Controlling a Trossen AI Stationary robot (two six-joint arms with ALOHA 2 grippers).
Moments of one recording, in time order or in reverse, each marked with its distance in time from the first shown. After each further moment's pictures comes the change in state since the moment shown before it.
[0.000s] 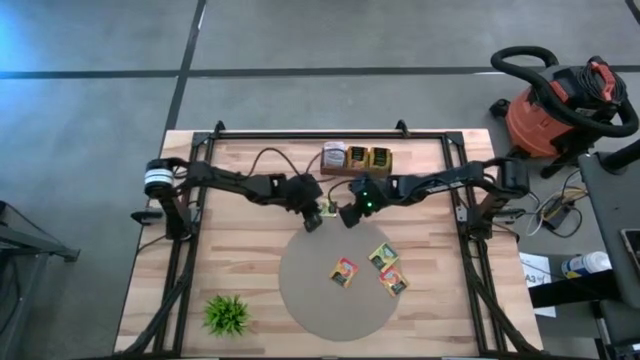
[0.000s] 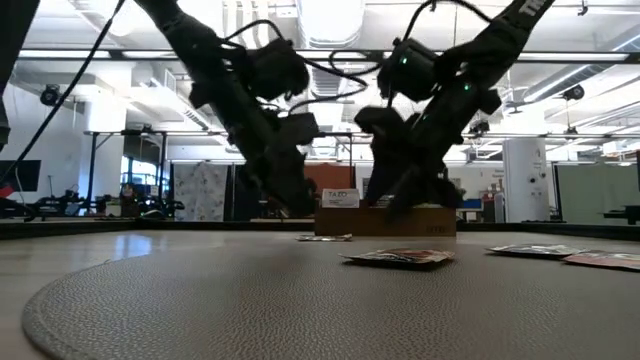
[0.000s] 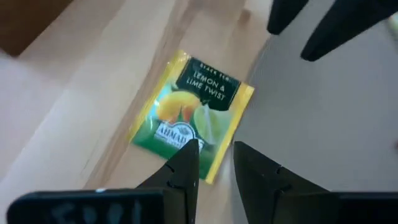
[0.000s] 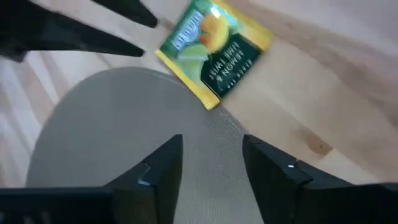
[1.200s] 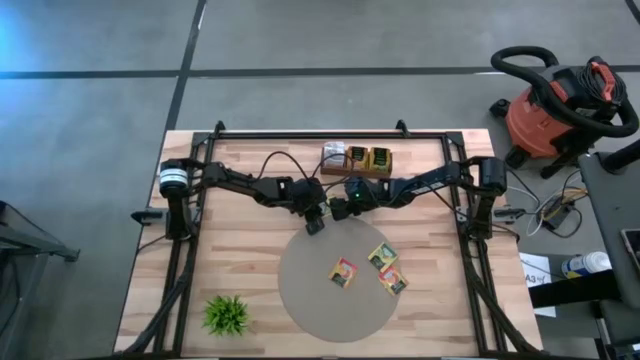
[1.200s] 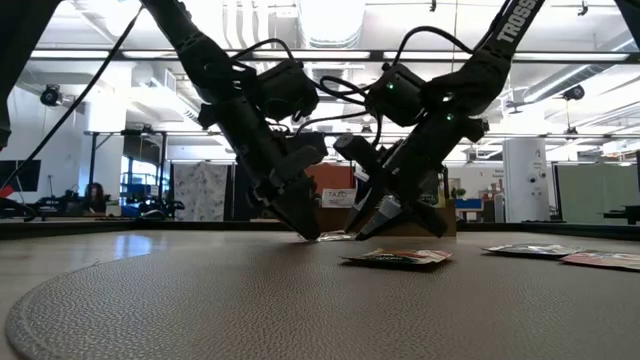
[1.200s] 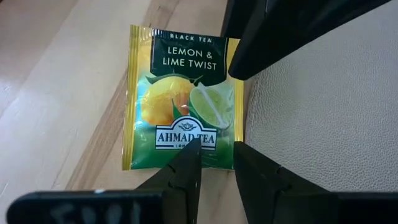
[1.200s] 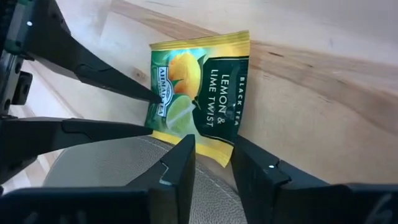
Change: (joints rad) left arm 0.001 0.111 0.018 0.041 0.038 0.051; right arm -0.027 0.169 0.012 0.194 0.076 0.179
